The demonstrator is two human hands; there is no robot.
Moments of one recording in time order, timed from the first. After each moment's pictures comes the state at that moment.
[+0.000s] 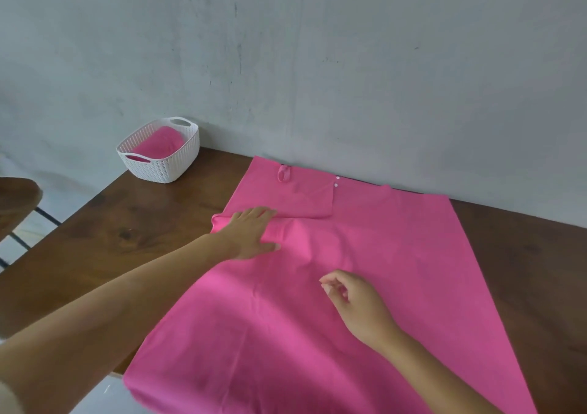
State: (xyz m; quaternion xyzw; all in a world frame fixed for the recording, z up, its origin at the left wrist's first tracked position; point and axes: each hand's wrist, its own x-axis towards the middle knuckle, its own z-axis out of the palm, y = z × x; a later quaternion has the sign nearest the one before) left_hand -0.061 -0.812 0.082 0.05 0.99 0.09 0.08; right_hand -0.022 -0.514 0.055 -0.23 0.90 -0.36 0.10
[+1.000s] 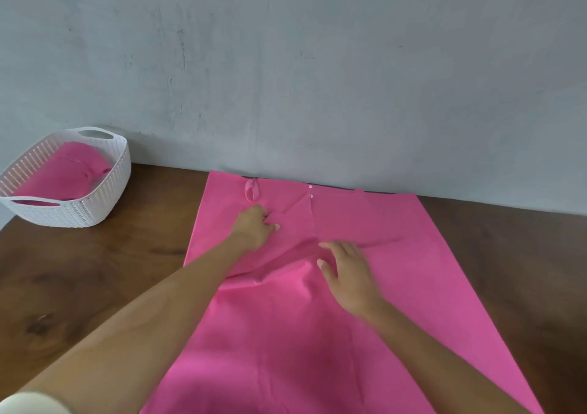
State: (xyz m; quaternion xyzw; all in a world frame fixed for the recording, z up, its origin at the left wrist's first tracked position) left_hand -0.210 -0.815 0.047 -0.04 0.91 0.40 0.06; right_hand -0.130 -0.574 0.052 -0.13 0.97 -0.18 -0.04
